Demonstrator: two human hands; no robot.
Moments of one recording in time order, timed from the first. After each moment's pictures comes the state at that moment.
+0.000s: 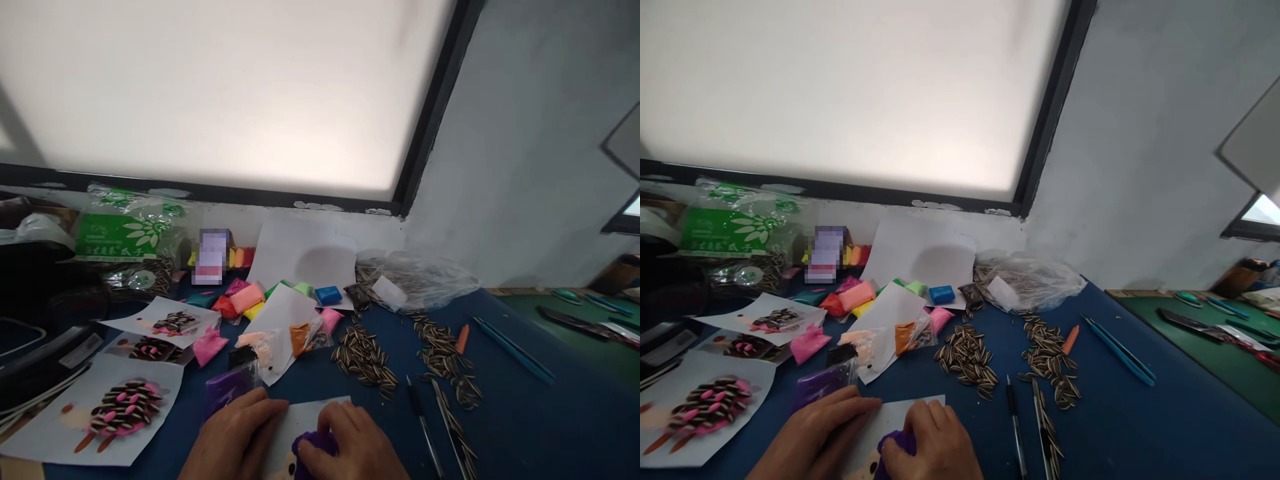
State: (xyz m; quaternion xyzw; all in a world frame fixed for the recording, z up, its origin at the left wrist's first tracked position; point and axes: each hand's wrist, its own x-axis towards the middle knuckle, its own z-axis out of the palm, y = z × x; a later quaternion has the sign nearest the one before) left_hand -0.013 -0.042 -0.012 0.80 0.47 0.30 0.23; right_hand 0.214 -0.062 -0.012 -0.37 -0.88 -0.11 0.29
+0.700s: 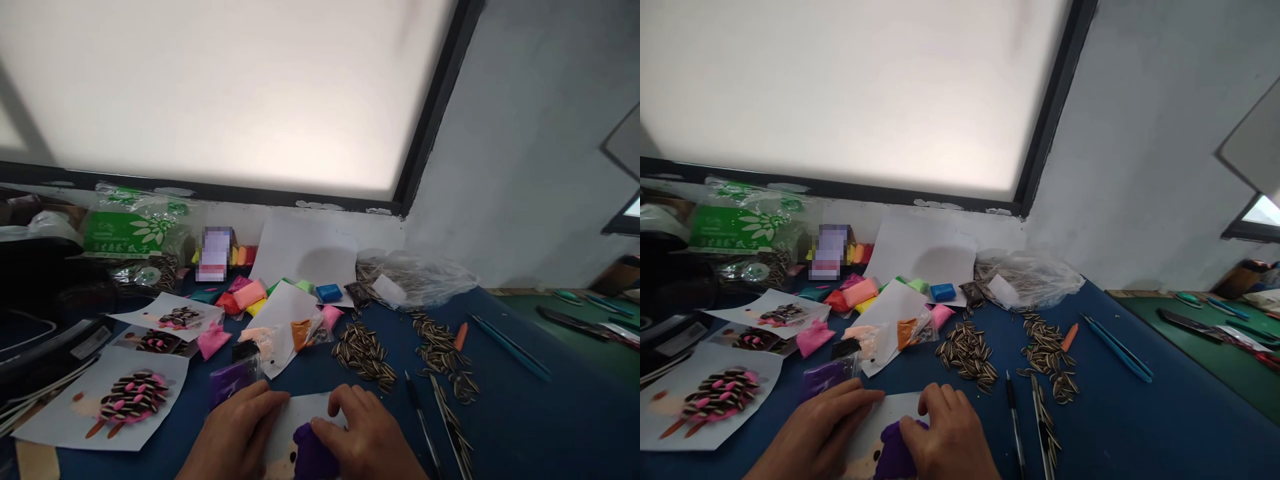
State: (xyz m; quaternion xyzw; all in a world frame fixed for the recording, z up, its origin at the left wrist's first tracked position) left_hand -0.012 -0.045 -0.008 0.80 0.48 0.29 0.20; right_hand 0.210 -0.059 -0.011 -0.42 -0.84 -0.11 0.33
